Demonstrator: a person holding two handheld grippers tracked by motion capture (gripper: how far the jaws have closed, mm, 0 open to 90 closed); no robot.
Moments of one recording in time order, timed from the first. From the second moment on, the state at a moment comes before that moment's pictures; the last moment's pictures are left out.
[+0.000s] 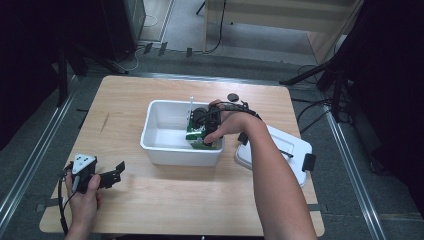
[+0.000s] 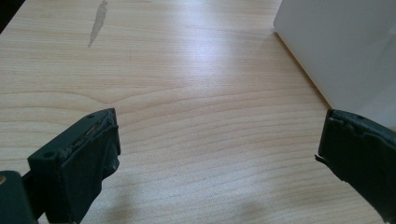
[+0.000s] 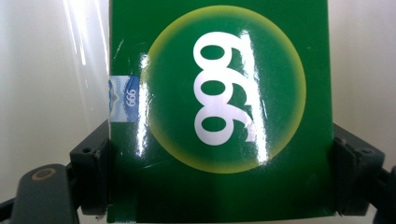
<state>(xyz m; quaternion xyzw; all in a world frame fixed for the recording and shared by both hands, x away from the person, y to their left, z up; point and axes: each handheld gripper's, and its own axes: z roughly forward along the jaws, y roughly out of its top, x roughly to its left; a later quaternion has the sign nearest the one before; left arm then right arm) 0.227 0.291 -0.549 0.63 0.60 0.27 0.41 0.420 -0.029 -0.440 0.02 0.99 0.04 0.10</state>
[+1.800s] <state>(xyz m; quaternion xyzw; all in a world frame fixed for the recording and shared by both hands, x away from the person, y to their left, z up) 0.229 0.288 -0.549 0.63 0.60 0.27 0.40 0.412 -0.090 -0.361 0.08 0.98 0.13 0.13</state>
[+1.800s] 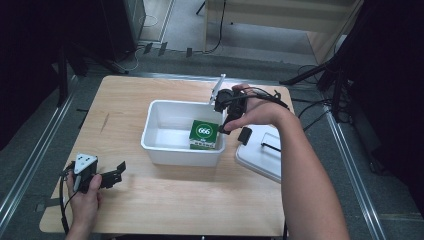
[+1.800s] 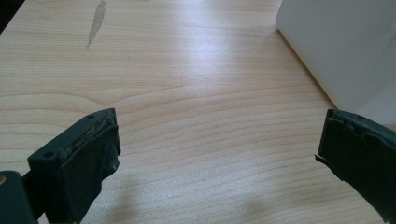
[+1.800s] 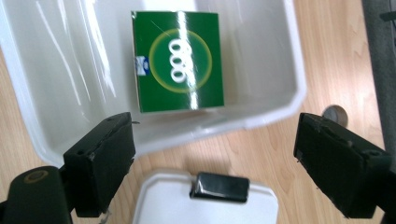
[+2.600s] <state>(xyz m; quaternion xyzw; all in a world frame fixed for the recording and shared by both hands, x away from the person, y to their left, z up) 0.228 0.287 -0.549 0.63 0.60 0.28 0.40 0.403 -0.156 -0.359 0.12 0.97 0.13 0.14</state>
